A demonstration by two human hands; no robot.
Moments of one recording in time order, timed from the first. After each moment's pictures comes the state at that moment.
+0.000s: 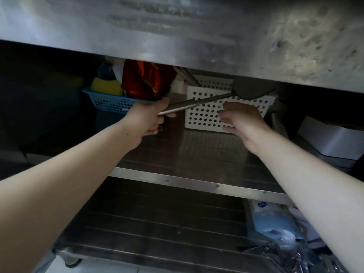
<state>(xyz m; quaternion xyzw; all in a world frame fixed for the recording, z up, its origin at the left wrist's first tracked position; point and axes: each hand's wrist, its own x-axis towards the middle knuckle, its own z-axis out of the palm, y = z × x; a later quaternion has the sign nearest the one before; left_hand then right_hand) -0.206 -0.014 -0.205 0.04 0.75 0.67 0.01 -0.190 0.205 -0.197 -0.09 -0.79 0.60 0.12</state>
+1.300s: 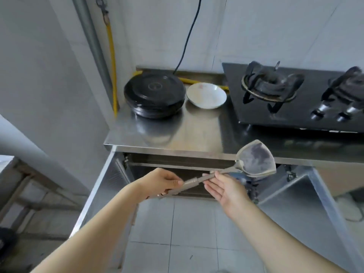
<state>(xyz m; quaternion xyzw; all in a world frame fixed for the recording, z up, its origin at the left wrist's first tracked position) 0.057 -0.149 0.109 0.10 0.82 0.43 0.36 0.118 0.056 0.096 -0.36 -0.44 0.82 -0.05</state>
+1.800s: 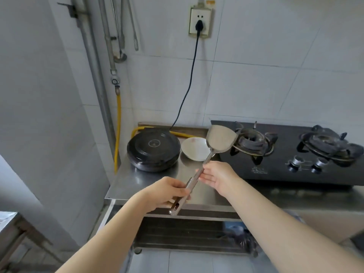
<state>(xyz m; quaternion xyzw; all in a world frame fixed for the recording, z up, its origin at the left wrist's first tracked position) 0.009 -0.120 0.238 0.11 0.77 0.52 0.35 0.017 0.058 0.268 -0.29 -0.60 0.74 -0.05</state>
